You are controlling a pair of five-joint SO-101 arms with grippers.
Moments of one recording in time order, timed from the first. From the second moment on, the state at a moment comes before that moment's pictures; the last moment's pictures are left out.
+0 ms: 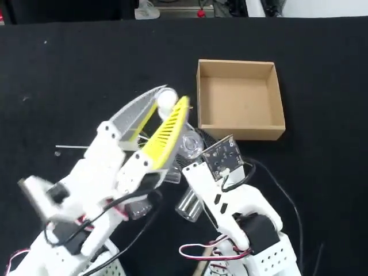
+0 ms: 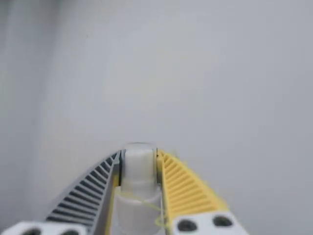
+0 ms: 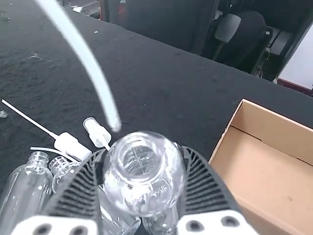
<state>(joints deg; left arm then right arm) 37.8 -82.8 61.0 -8.7 3.3 -26.1 -93.3 77.3 47.2 7.9</state>
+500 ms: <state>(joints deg) 38.0 -77.9 60.9 -7.1 3.3 -26.1 -93.3 77.3 46.8 7.9</state>
